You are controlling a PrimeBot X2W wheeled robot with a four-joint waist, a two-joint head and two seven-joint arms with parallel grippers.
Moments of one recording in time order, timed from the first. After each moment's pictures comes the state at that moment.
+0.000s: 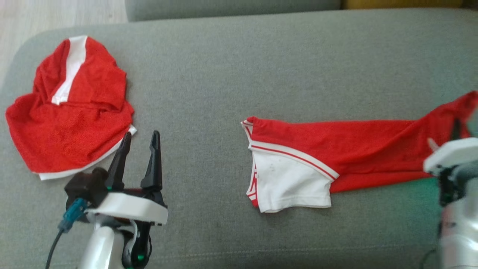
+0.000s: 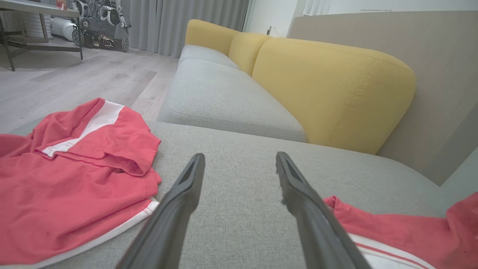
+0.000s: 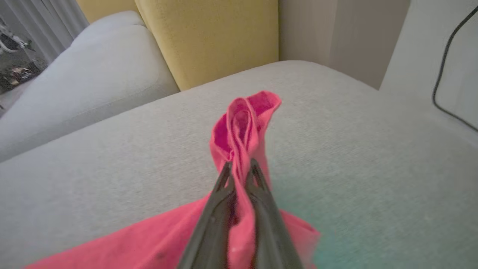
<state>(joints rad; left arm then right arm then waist) -0.10 0.05 -0.16 0.17 -0.30 -0.06 -0.25 -0.51 -0.10 -0.52 0.78 -0.05 0.13 -0.03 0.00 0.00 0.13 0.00</state>
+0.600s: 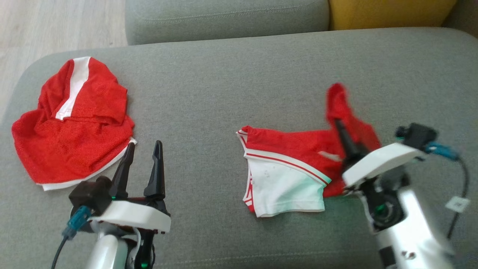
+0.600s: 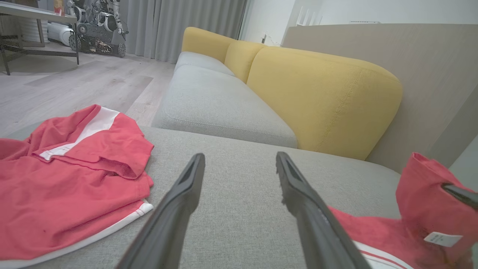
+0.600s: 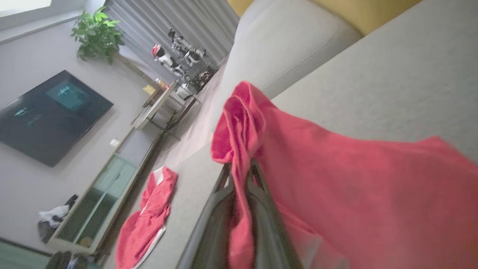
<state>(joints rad) -0.06 0.05 -0.18 0.17 -0.33 -0.03 -0.25 -0.30 -0.05 0.13 0.37 0.79 0.13 0.20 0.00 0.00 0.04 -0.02</state>
